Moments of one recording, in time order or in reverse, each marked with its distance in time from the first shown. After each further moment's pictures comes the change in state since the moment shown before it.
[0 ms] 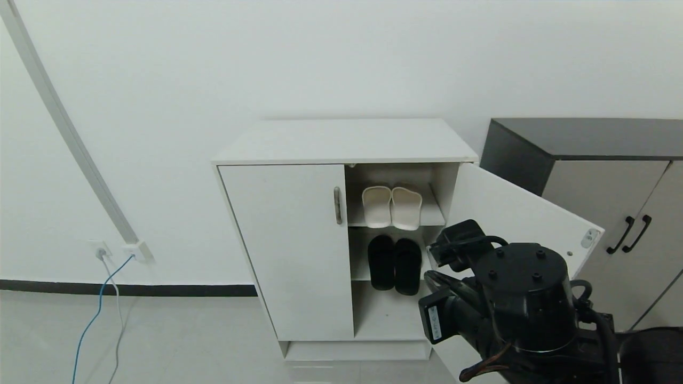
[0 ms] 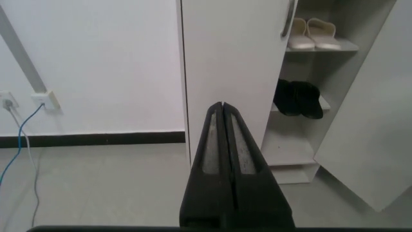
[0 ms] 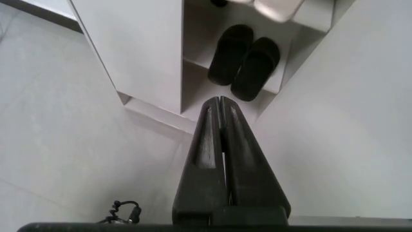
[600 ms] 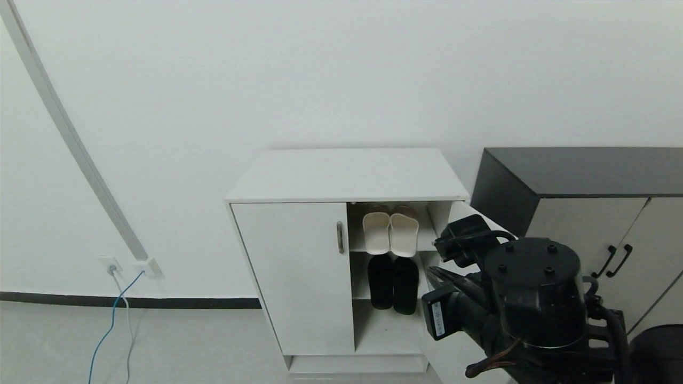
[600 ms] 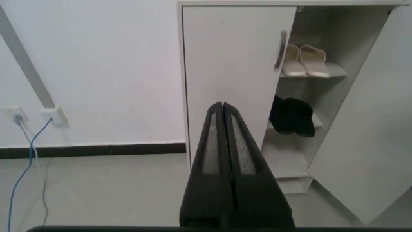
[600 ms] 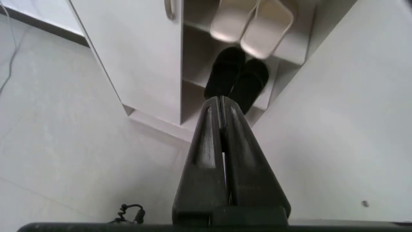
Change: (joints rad) left arm 0.000 0.000 0.000 0.000 0.000 0.000; right arm -0.004 -0.019 -0.002 -0.001 0.001 -0.010
